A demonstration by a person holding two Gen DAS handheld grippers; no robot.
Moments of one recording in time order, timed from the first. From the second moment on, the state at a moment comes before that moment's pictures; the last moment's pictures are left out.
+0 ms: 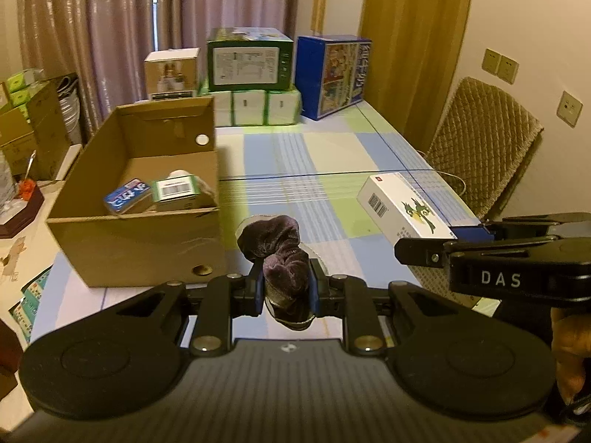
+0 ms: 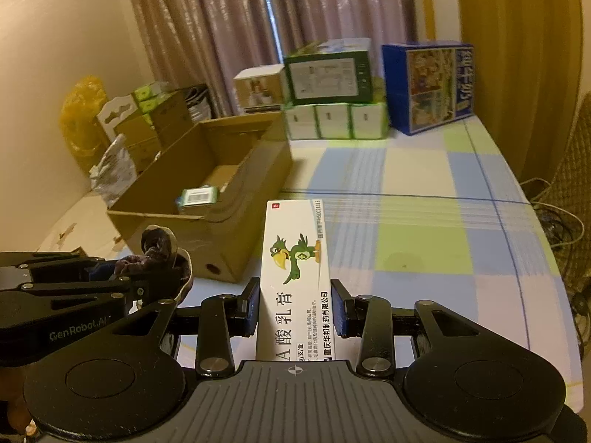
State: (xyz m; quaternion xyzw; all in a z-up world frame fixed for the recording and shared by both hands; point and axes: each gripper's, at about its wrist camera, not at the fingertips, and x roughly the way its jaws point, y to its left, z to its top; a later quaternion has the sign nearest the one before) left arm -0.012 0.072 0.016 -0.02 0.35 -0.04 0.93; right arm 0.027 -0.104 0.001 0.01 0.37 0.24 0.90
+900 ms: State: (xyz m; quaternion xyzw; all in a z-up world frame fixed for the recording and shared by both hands) left arm -0.016 0.151 0.035 -0.03 0.35 0.02 0.94; right arm 0.042 -0.023 0.004 -0.03 0.36 0.31 0.88
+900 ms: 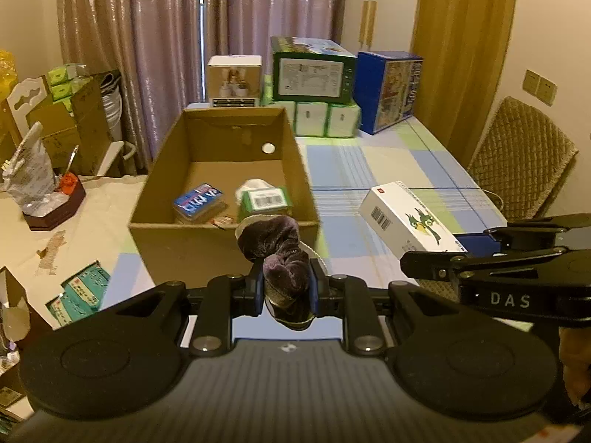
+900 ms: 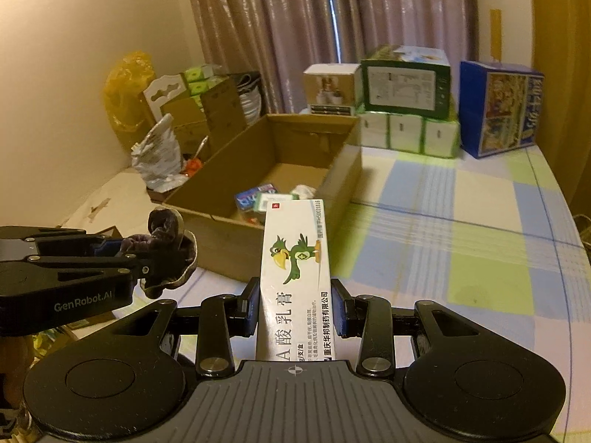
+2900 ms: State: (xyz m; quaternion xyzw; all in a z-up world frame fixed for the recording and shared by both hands) left arm 0.145 0.255 0.021 0.01 0.39 0.01 0.92; right arm 0.213 0.077 0.006 -0.01 0.38 0.30 0.88
